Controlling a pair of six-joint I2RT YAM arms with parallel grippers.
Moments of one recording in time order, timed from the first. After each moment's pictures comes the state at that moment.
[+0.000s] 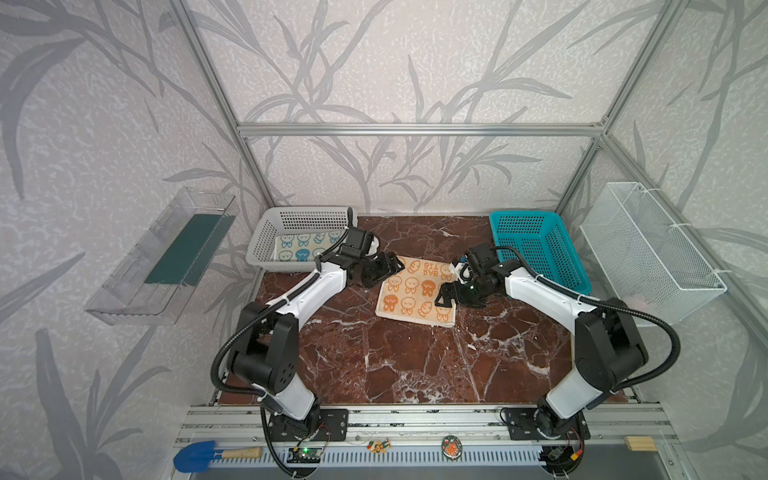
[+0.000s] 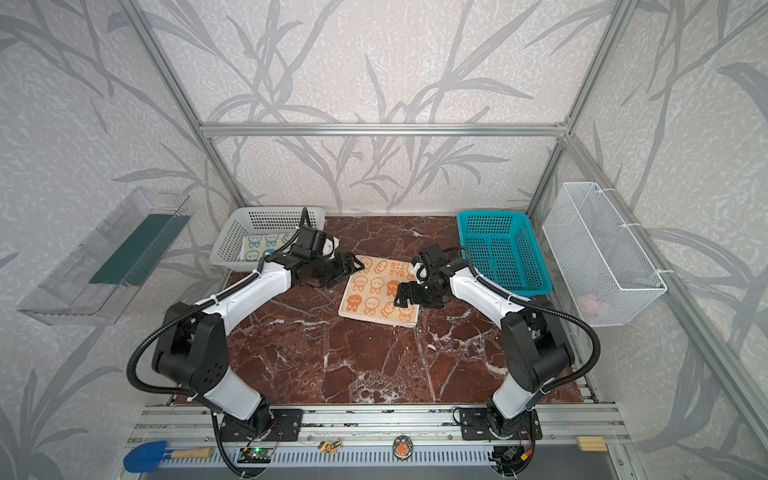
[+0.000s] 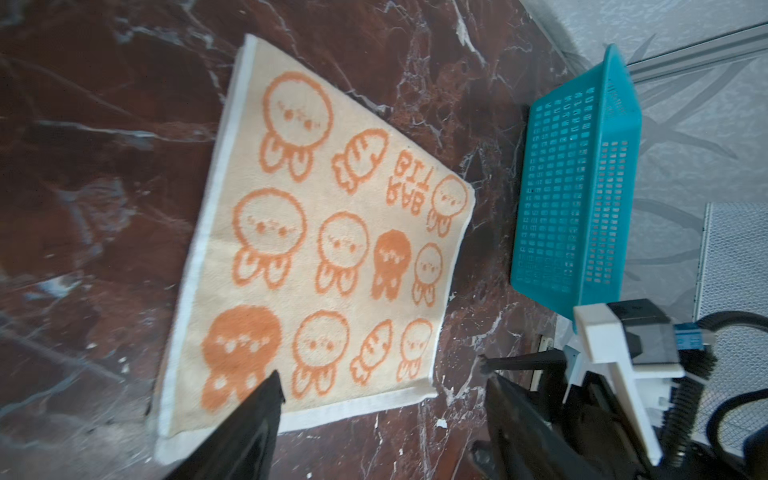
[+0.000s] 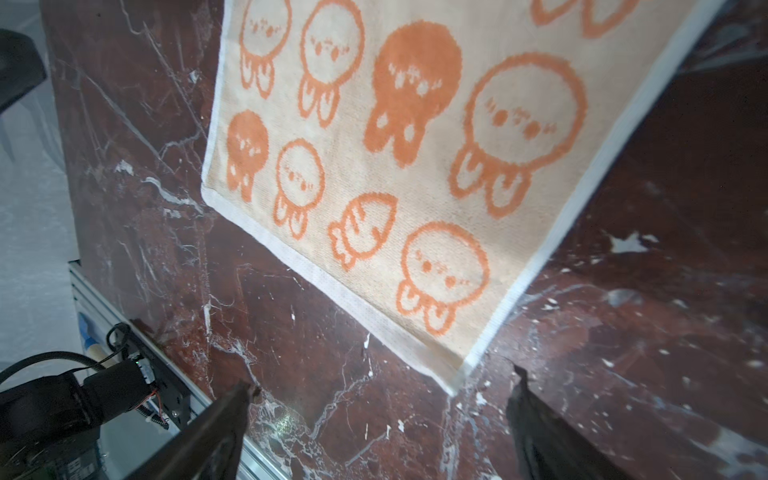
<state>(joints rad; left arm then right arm) -0.37 1.66 1.21 -0.42 0.41 -0.76 0.47 1.65 1.11 -0.64 -0.46 0.41</state>
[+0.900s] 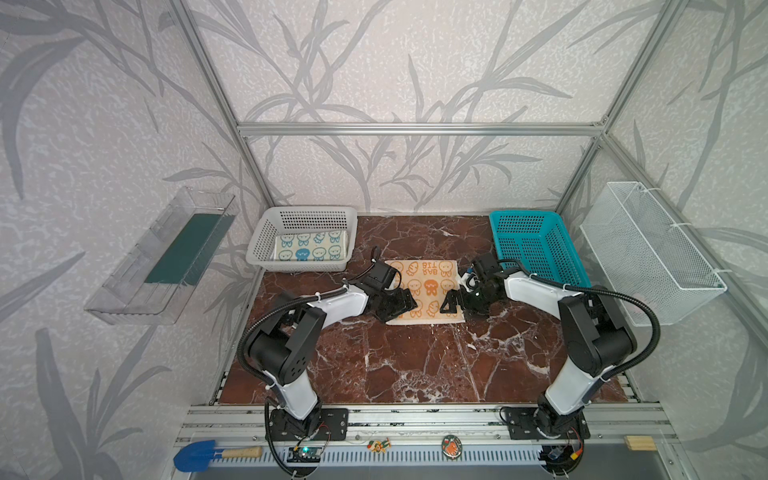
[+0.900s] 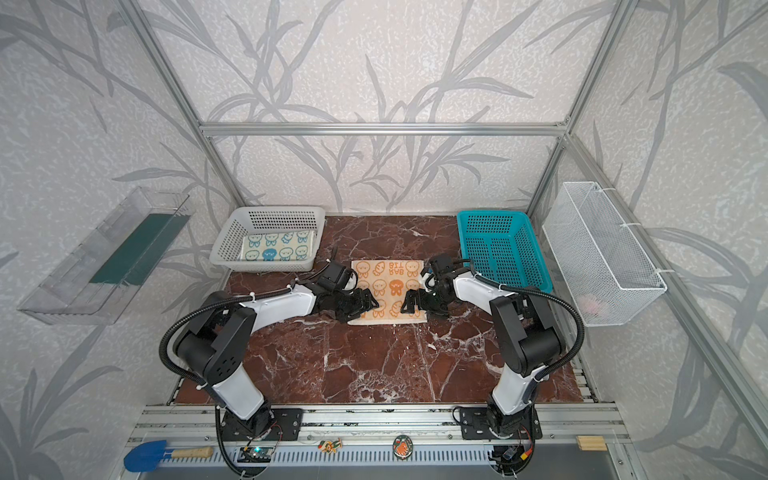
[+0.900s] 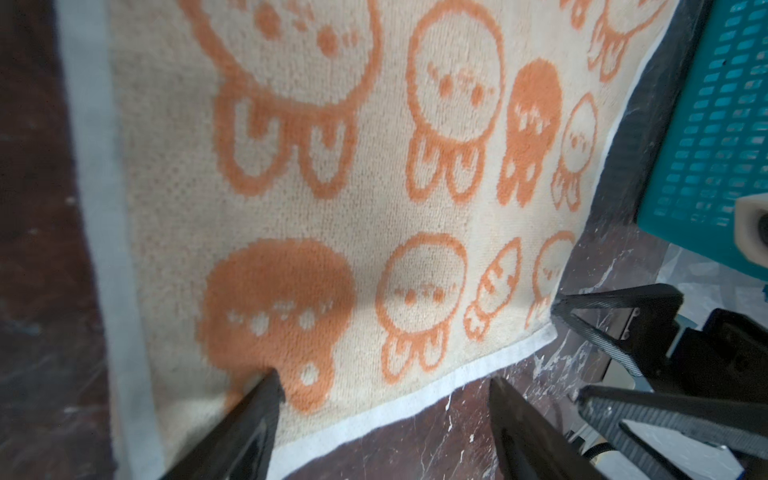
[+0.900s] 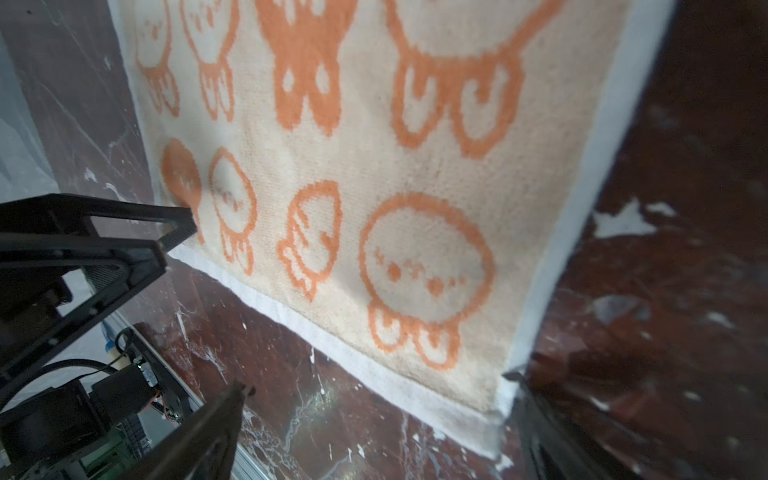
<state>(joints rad) -0.53 1.71 0.95 -0.30 0.32 -0.85 0.38 1.74 1.04 -0.59 -0.52 0.36</state>
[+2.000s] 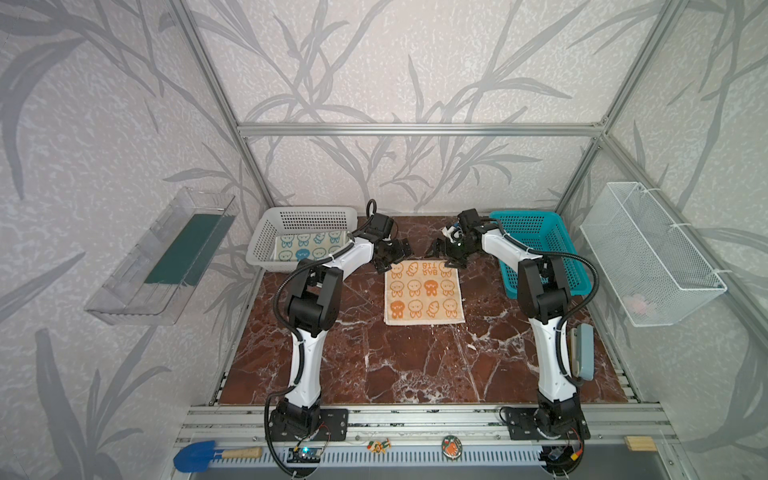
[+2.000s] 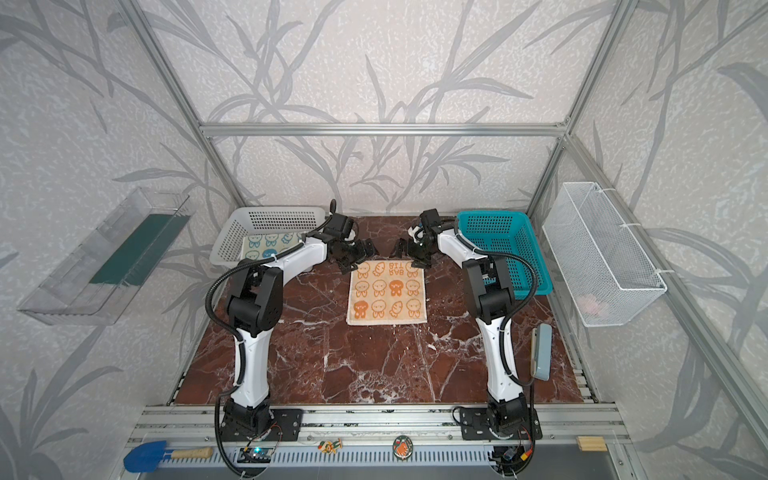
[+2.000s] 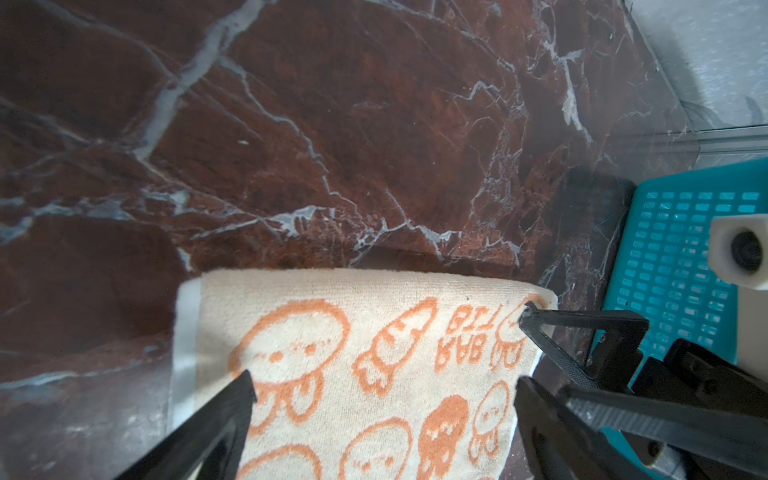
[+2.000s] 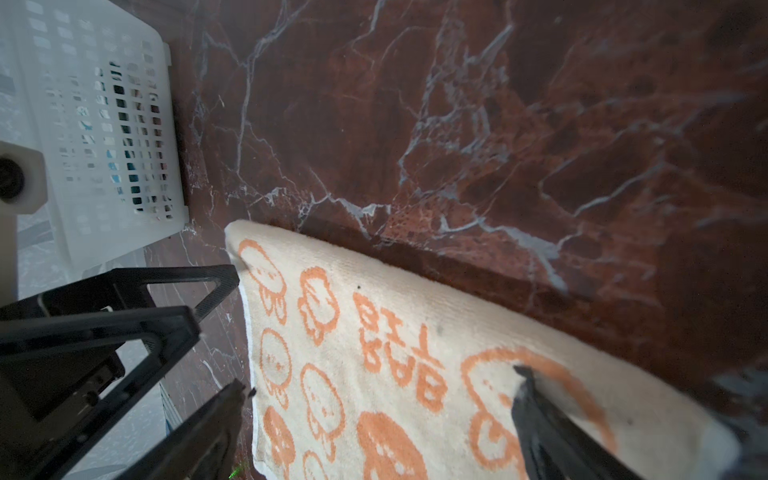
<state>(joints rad) -0.34 2.15 1.66 -0.51 0.30 -0.77 0.29 2.32 1.87 -0.67 -0.60 0.42</state>
